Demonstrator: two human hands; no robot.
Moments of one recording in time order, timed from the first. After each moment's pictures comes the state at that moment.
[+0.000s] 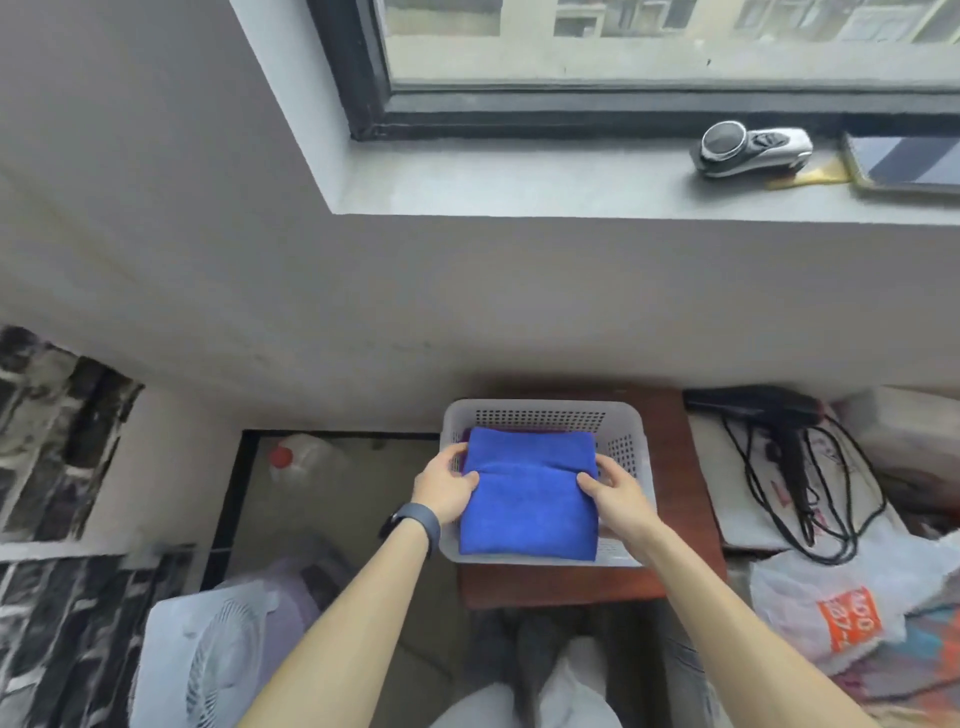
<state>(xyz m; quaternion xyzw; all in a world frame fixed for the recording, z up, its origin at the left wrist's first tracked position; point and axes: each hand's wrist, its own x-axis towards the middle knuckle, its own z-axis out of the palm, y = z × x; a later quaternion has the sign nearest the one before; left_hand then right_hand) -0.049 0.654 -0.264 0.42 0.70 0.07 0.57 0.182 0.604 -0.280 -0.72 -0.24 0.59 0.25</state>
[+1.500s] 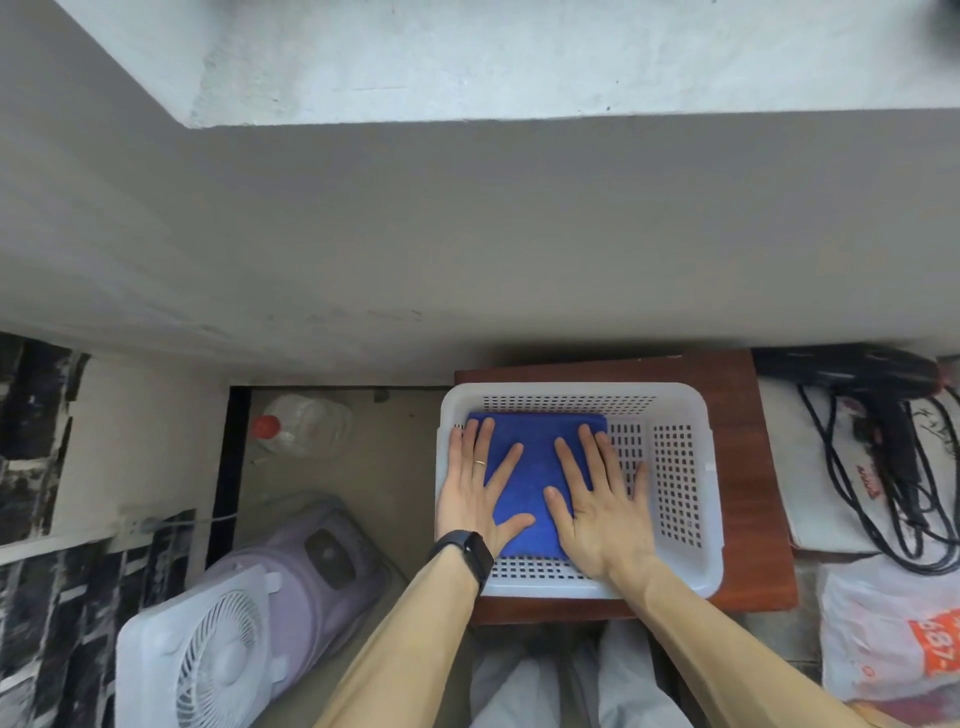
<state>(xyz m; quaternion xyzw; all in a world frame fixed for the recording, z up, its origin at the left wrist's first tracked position) -0.024 0.667 -0.383 0.81 0.47 -0.34 0.04 0.151 0.614 -0.421 -0.72 -0.65 0.25 -0.08</state>
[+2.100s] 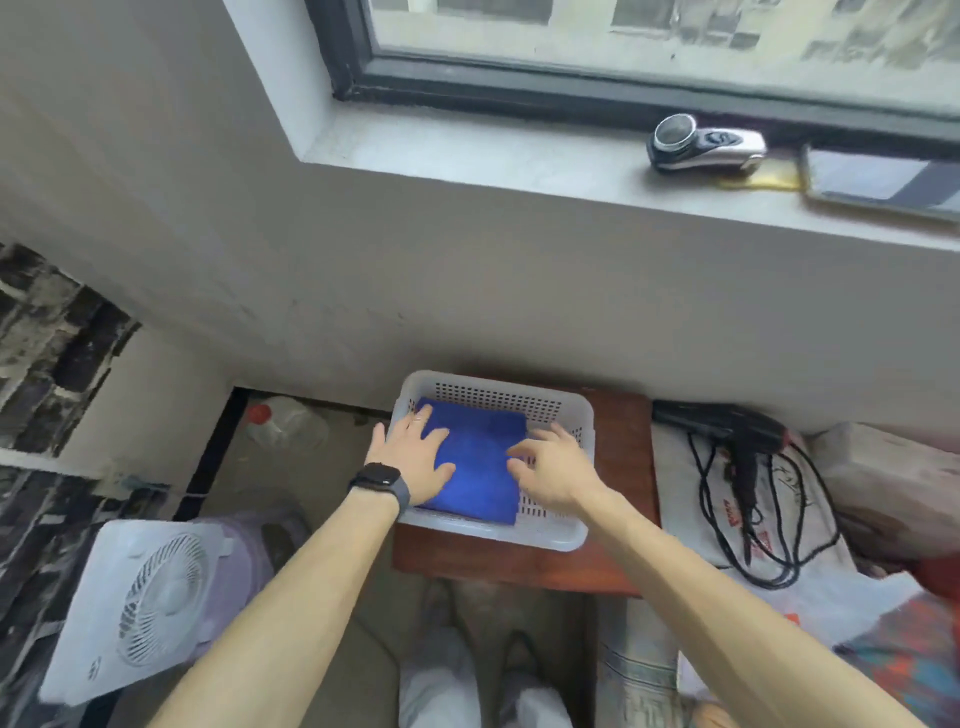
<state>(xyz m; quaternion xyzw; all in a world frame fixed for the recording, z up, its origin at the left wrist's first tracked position) -0.008 0.636 -0.277 0.73 0.62 -0.20 0.22 0.212 0.628 -0.283 -0.64 -0.66 0.39 -0.10</state>
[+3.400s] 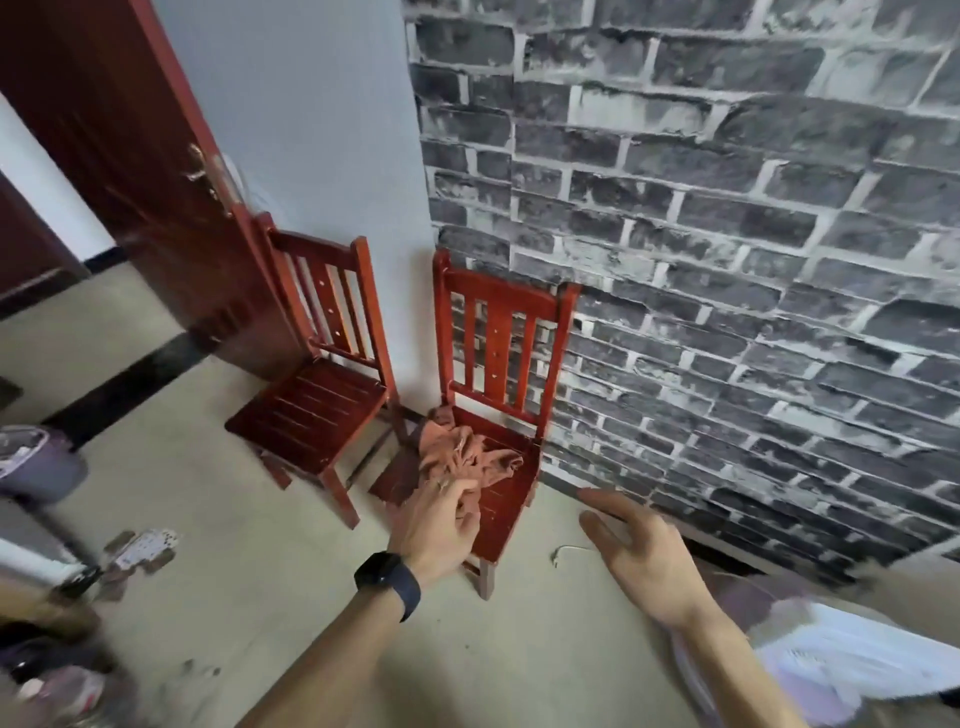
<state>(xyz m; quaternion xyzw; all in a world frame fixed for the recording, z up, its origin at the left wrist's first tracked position) -0.227 -0.230 -0.113 -0.11 0.95 0.28 0.01 -0.261 0.020 -0.070 0.12 -0.88 0.44 -0.12</state>
